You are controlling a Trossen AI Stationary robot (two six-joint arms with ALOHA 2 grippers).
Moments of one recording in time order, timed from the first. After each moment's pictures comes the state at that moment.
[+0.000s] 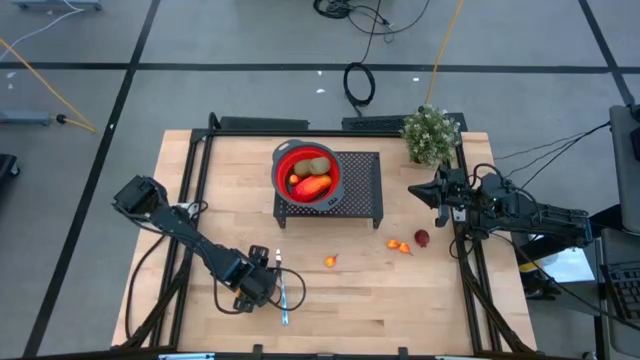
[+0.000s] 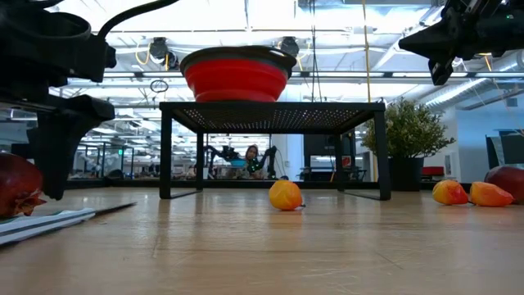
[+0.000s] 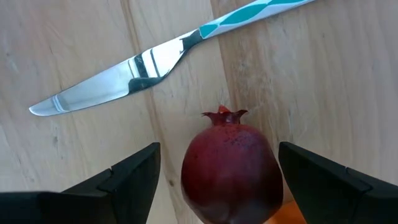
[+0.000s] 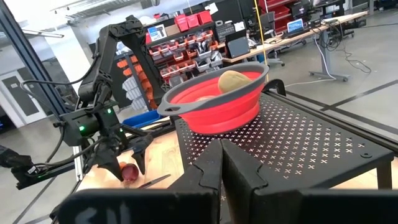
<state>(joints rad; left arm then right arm) -0.60 1.70 0.94 -0.62 -0.08 -0.37 -0.17 0.17 0.30 -0.11 0.00 0.33</state>
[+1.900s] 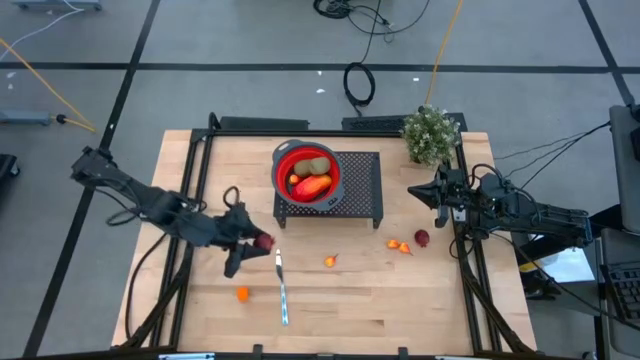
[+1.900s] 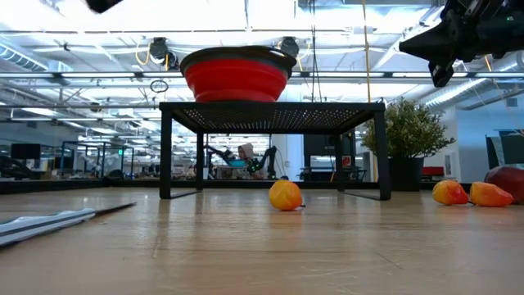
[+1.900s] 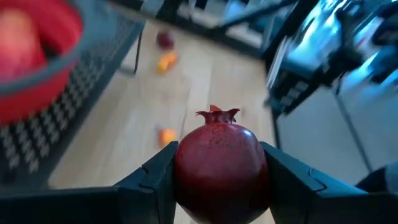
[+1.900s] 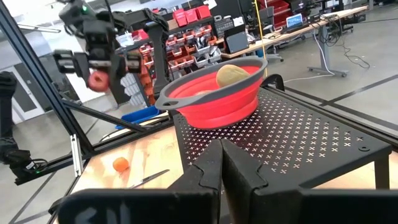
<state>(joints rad) -0.50 1.02 0.94 -0.42 -0.32 -0.61 -0.17 0.17 0.30 -0.13 0.00 0.33</state>
